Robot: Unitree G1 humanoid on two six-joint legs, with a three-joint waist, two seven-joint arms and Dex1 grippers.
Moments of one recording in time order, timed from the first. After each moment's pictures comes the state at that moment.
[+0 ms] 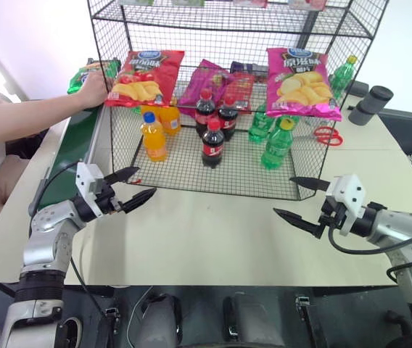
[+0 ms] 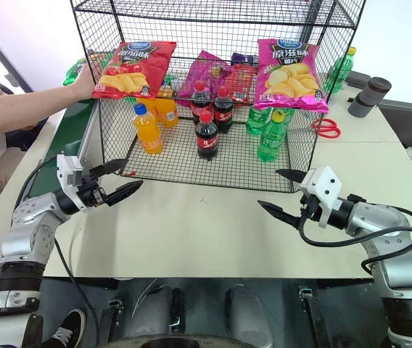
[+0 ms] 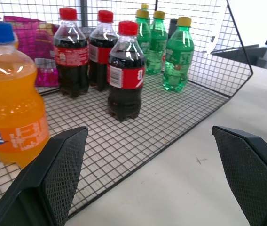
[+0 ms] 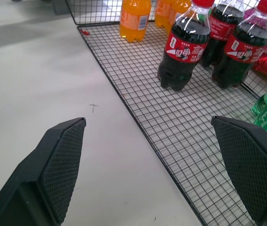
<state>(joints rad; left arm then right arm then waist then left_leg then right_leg) -0.26 0.54 0.19 0.21 -0.51 0.07 -1.09 -0.04 -0.75 -0.18 -0.25 0.39 0.20 0.95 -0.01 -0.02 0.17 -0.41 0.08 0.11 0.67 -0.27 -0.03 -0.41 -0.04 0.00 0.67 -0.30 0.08</state>
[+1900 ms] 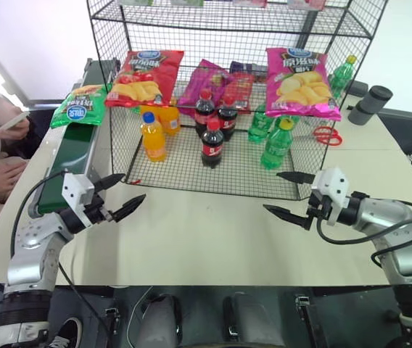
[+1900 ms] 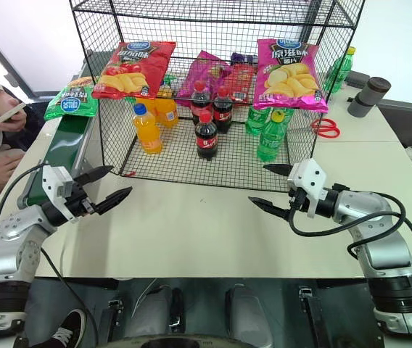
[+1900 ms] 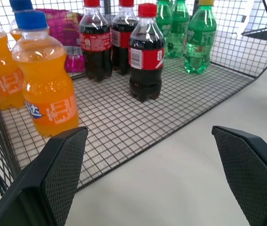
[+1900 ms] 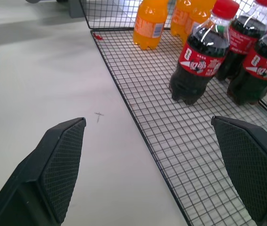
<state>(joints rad) -0.11 0.59 0.23 0.09 -0.47 0.05 -0.98 -0.17 -0.72 -0.08 -0.15 0.36 0.16 1.01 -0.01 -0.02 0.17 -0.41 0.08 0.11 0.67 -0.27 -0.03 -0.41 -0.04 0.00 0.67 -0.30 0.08</state>
